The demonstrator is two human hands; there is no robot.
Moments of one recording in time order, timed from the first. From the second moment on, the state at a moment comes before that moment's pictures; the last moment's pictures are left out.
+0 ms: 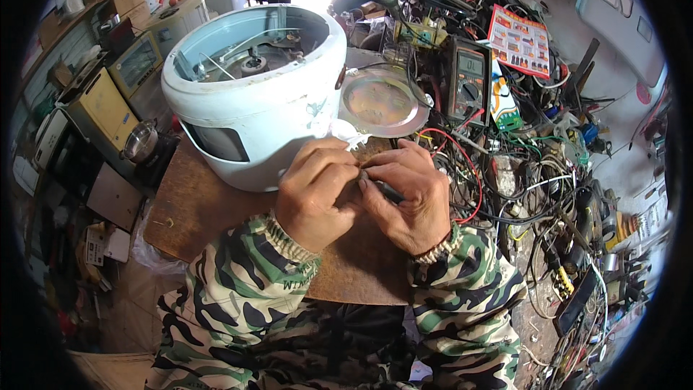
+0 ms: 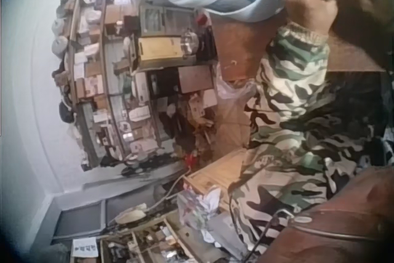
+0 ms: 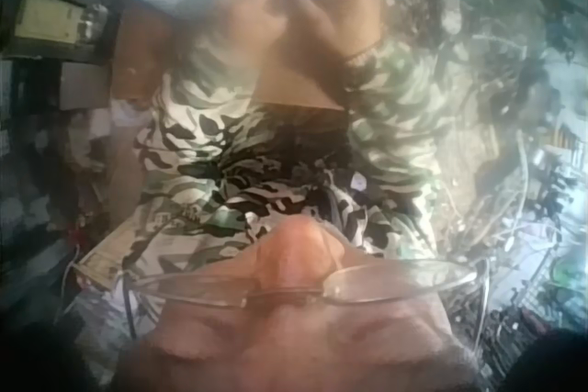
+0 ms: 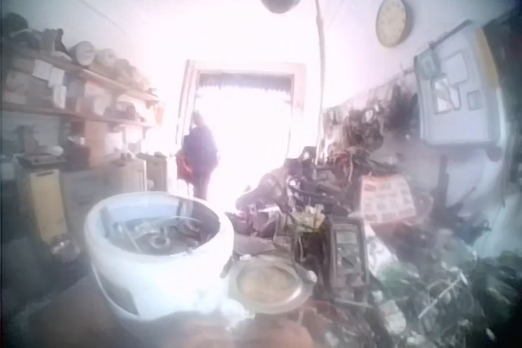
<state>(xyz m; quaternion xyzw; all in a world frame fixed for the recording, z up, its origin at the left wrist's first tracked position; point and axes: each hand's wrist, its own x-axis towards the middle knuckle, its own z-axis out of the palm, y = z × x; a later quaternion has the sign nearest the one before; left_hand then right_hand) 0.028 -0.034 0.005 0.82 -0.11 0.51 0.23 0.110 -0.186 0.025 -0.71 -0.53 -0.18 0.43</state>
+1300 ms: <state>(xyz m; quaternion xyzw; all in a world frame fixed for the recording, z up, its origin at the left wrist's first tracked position) 0.014 -0.004 0.011 0.74 0.08 0.17 0.65 0.198 -0.167 -0.027 -0.81 -0.55 -0.05 0.20</state>
